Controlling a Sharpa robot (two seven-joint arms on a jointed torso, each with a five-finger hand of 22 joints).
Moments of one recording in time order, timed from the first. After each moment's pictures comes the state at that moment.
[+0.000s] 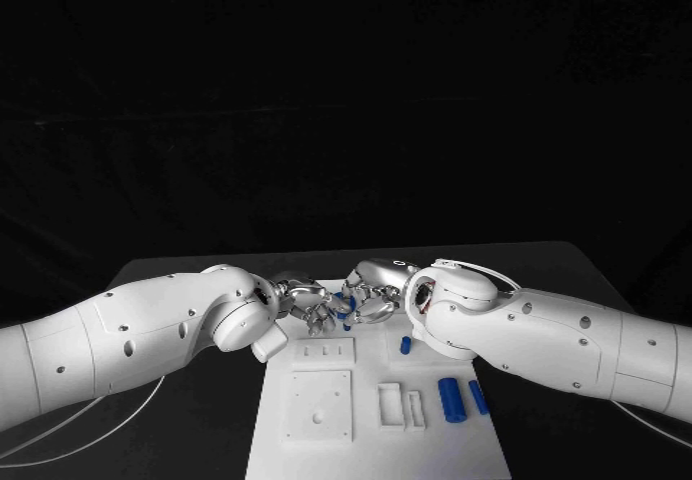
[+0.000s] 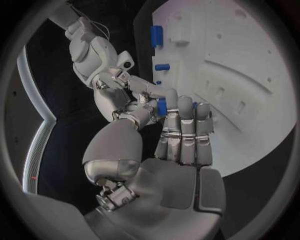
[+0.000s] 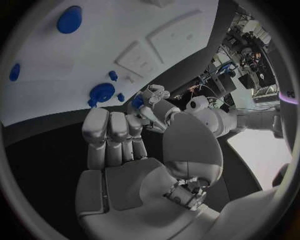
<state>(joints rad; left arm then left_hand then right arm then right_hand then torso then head) 1.41 -0.63 -0.16 1.34 -0.44 -0.06 -0.26 0.95 0.01 0.63 -0.19 0.06 1.05 0.11 0.34 0.56 1.37 -0.02 0.39 0.38 1.15 -0.10 1.02 0.61 0.04 0.91 -0.12 0.91 1.24 1.32 -0.58 -0.05 1.43 -1.44 -0.17 -0.22 1.02 -0.14 0.70 -0.22 0.05 0.99 0.05 0.36 0.51 1.14 -0.03 1.25 1.10 1.34 -0.13 1.17 1.22 0.11 1.35 -0.15 1.13 1.27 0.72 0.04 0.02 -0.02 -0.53</state>
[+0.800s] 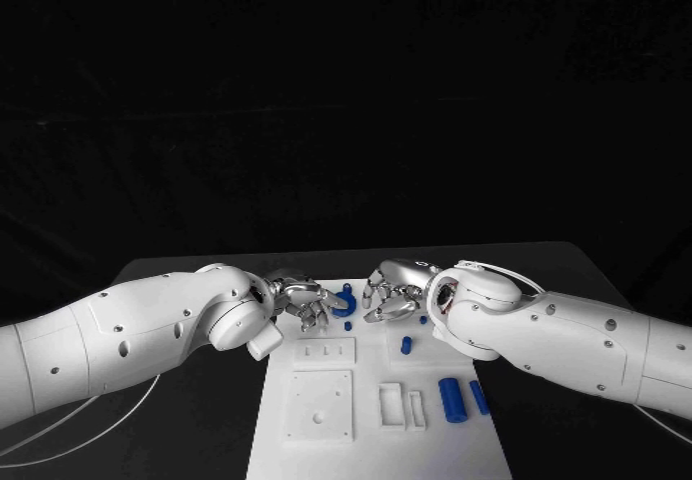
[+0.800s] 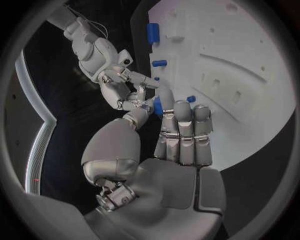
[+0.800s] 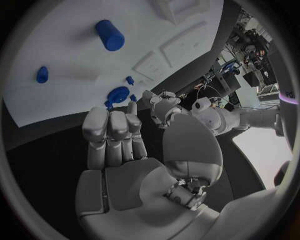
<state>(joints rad) 1.41 -0.65 -0.16 1.34 -0.47 -0.07 -0.25 0.93 -0.02 0.61 -0.18 0.05 1.10 0.08 0.38 0.56 1.44 -0.06 0.45 0.42 1.21 -0.14 1.10 0.64 0.06 0.97 -0.14 0.98 1.24 1.31 -0.65 -0.05 1.43 -1.42 -0.18 -0.21 0.99 -0.18 0.63 -0.23 0.19 0.99 0.09 0.34 0.52 1.11 -0.02 1.22 1.08 1.33 -0.13 1.15 1.20 0.11 1.34 -0.15 1.11 1.26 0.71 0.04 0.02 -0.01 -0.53</state>
